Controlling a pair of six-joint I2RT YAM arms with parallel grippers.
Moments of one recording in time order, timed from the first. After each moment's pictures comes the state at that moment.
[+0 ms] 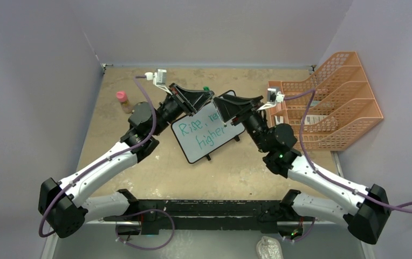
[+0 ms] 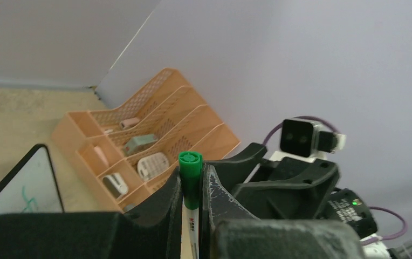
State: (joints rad) left arm -0.70 1.13 0.93 0.55 0.12 -0.84; right arm 0.83 1.03 0.74 0.70 0.17 0.61
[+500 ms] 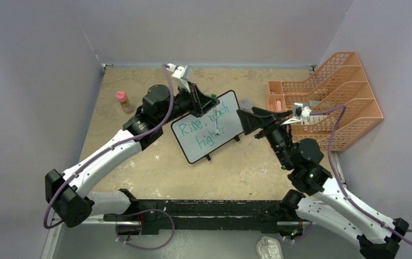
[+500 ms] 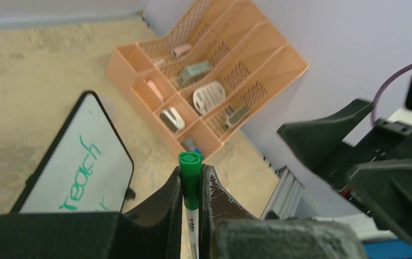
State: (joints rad) left arm -0.70 1.22 1.12 0.11 0.22 -0.59; right arm 0.83 0.67 0.68 0.27 0.32 0.55
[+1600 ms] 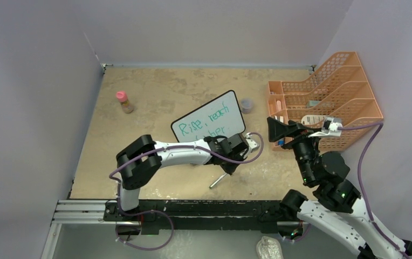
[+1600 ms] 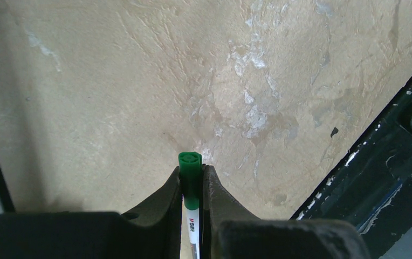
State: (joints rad) left arm -1.14 1.89 1.31 -0.44 0.03 -0.22; right arm 0.83 0.38 0.77 -0.27 0.64 0.46
